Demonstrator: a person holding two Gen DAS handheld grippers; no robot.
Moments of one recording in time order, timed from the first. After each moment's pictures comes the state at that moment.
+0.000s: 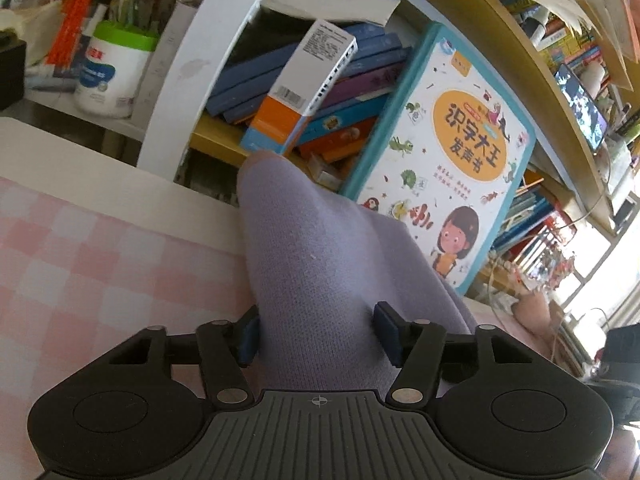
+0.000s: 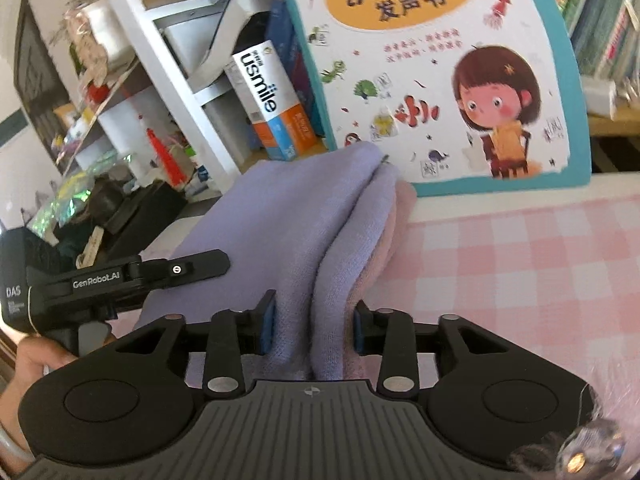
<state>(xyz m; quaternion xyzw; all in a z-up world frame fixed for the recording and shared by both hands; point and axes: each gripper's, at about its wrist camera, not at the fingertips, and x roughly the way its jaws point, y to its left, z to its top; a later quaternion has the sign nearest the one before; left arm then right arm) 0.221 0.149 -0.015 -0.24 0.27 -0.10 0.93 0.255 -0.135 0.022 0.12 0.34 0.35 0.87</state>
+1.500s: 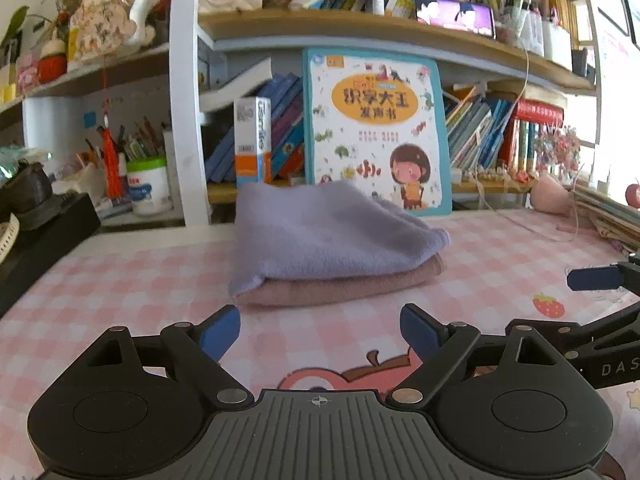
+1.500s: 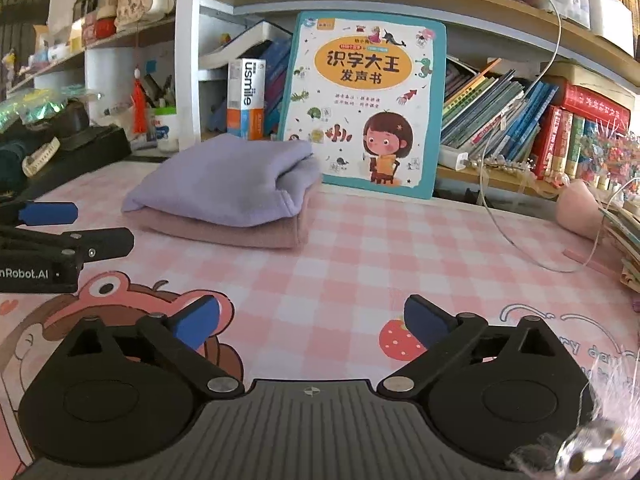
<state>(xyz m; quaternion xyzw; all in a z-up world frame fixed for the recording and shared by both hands) 0.051 0.035 0.006 0.01 0.22 -0.01 0.98 0.071 -0.168 0.022 -0.06 0.24 0.20 0.95</state>
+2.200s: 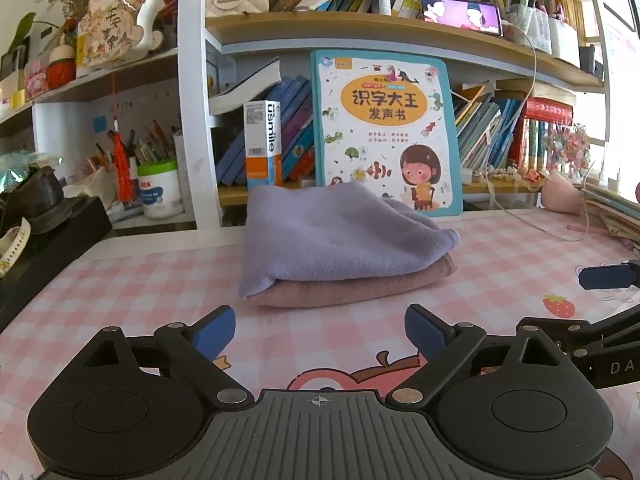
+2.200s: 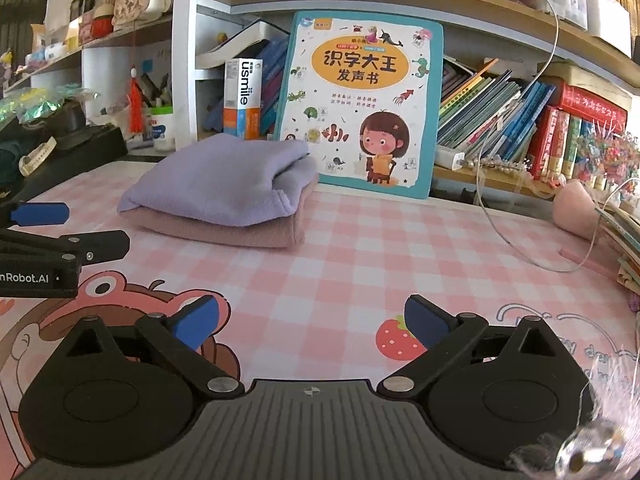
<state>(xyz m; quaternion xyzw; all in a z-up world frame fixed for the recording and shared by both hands) 0.049 0.034 0.006 0.02 0.21 0.01 0.98 0.073 -0.168 0.023 -0.06 0.24 0.20 0.95</state>
